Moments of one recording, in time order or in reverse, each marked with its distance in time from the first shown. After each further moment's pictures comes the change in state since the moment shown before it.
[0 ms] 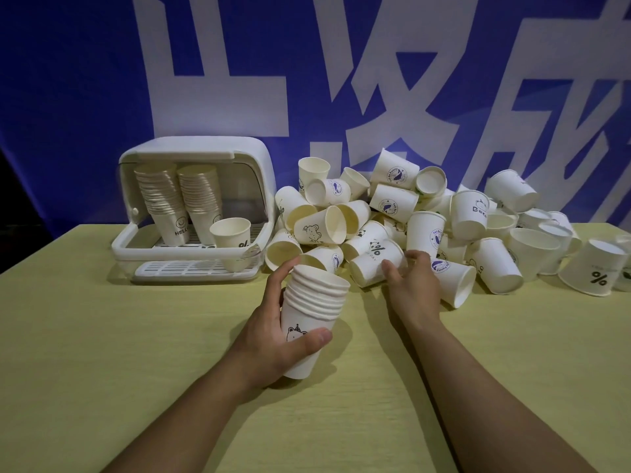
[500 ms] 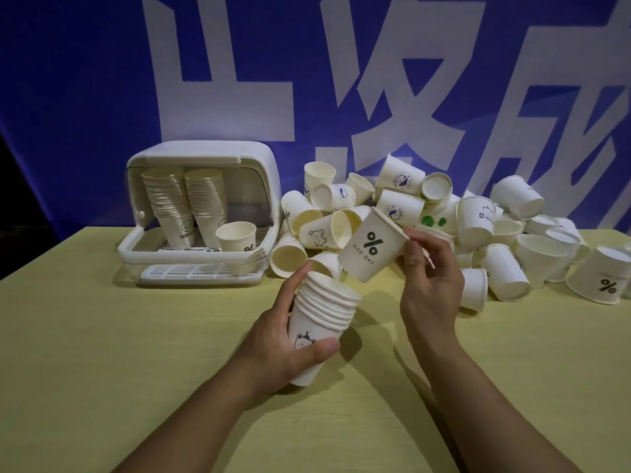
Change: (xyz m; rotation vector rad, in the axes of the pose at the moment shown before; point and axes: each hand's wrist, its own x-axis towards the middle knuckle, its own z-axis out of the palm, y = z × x) left_hand -0.002 0.002 -0.002 0.070 -0.053 0.008; right_hand -0.037 -0.039 -0.014 0.691 0.112 -0.390
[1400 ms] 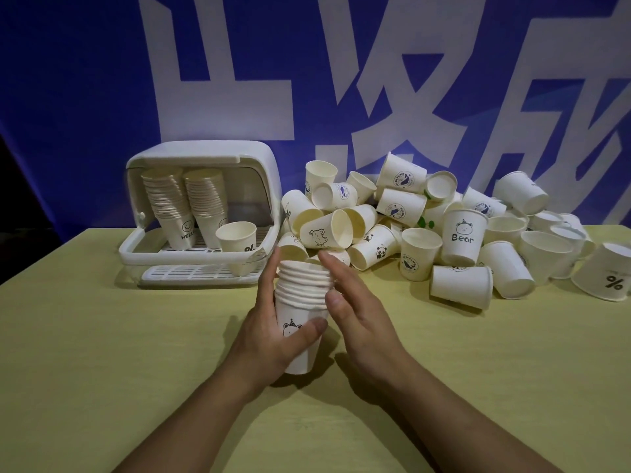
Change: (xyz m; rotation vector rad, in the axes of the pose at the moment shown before) left_hand 0.002 -0.005 -0.005 -0.032 0.169 0.010; right_hand -0.056 -0.014 0.021 -0.156 -0.741 0.096
